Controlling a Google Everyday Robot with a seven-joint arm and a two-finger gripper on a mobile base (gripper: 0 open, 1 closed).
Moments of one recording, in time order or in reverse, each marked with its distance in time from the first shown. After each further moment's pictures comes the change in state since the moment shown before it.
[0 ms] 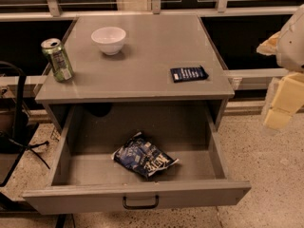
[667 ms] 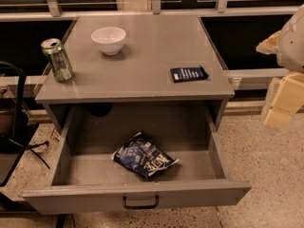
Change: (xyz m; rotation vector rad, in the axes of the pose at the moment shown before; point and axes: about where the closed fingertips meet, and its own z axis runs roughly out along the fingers) arm -0.002 -0.001 -0.001 0.012 -0.014 -0.013
